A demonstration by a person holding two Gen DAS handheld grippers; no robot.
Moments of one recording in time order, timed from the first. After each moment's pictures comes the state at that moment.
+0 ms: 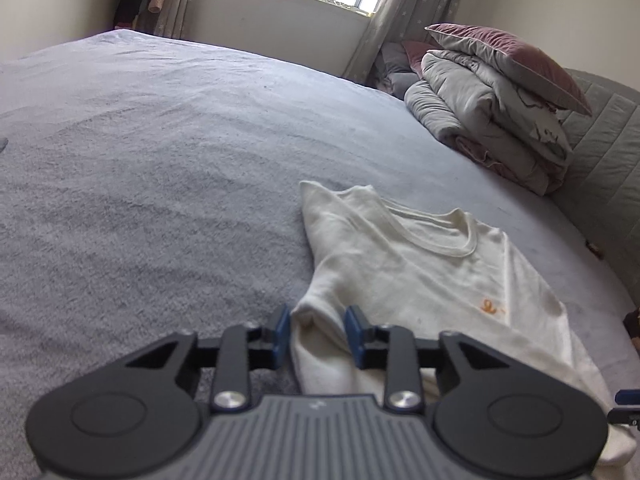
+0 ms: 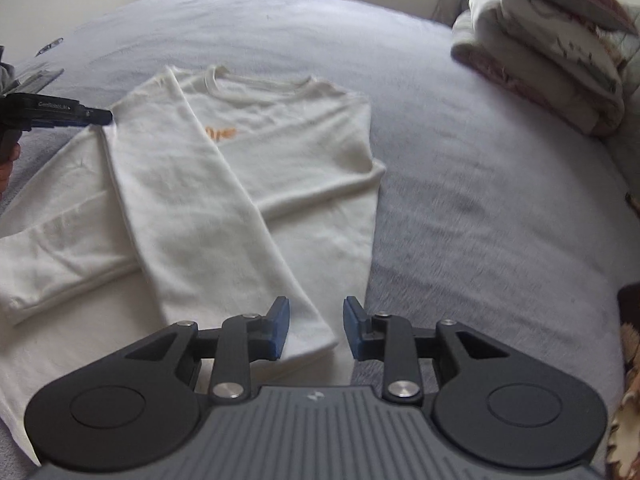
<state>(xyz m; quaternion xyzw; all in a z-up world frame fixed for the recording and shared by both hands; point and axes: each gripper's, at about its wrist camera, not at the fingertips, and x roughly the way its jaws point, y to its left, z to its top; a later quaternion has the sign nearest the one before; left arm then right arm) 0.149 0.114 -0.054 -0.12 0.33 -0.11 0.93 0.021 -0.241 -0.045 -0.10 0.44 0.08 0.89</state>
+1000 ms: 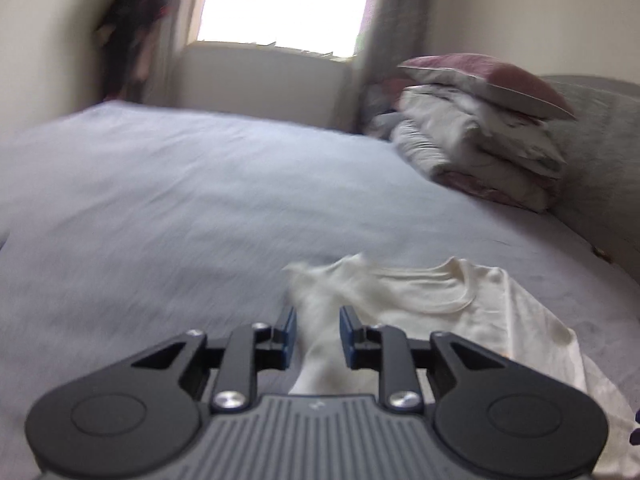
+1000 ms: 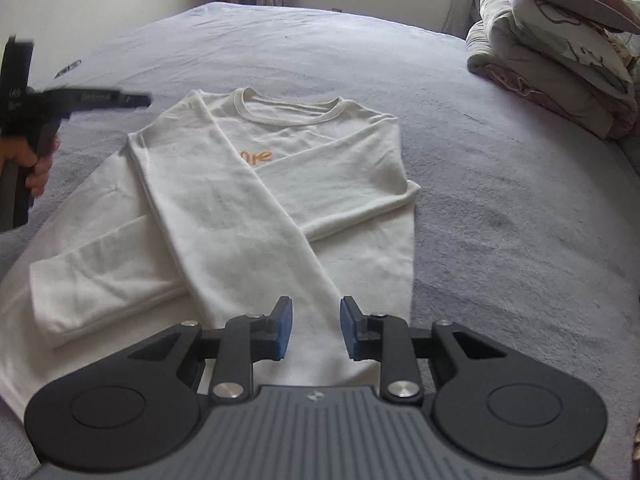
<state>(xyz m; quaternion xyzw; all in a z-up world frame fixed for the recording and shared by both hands) 0.168 0.097 -0.028 -0.05 0.24 -0.13 0.96 0.019 -0.221 -0.041 -0.07 0.41 0.10 0.90</state>
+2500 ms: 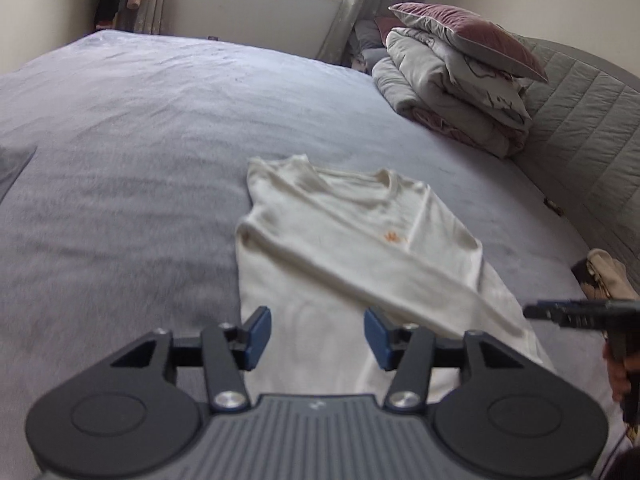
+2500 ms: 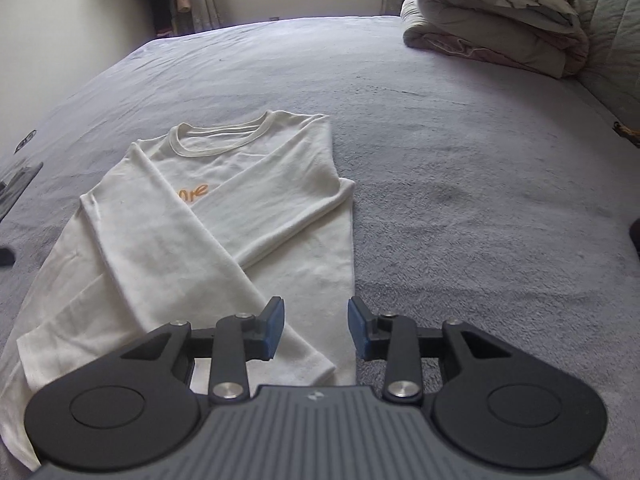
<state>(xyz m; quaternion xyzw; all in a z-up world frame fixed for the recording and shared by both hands) 0.027 0.100 0.005 -0.10 0.37 -0.14 0.91 0.028 -0.271 -0.034 0.03 0.41 0.04 0.91</state>
